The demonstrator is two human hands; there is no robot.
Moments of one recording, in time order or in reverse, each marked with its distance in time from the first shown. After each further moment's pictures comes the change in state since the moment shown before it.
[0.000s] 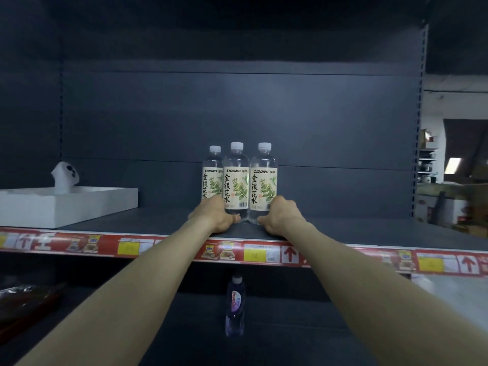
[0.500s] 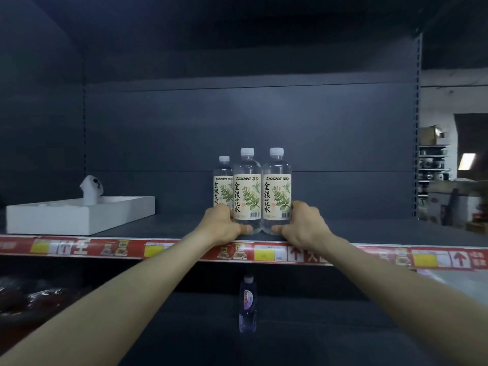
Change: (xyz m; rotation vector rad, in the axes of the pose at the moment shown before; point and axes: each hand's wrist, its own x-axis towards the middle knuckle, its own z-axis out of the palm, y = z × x) left_hand -0.070 0.006 -0.029 -0.170 -0.035 0.094; right_hand -0.054 0.017 -0.029 0.051 0.076 -0.115
